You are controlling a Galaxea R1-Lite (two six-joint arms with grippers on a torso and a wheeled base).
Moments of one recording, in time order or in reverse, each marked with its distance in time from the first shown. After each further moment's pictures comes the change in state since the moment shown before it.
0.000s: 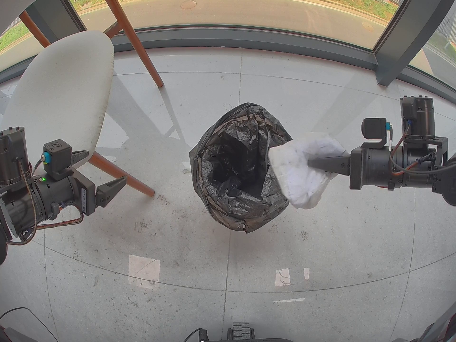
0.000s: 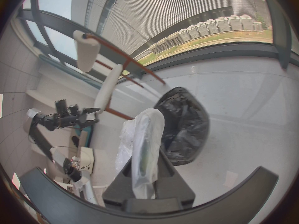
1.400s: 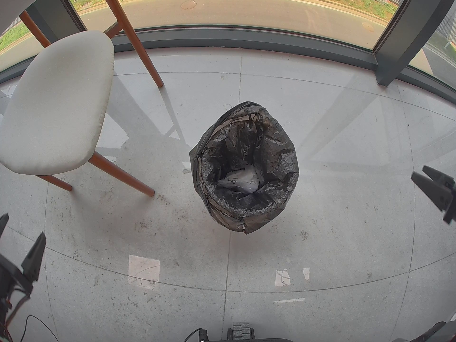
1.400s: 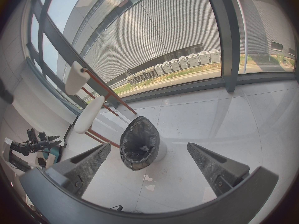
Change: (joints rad) left arm 0.289 -0.841 0.502 0.087 -0.019 -0.144; right arm -0.455 -0.680 0.626 -0.243 0.012 0.048
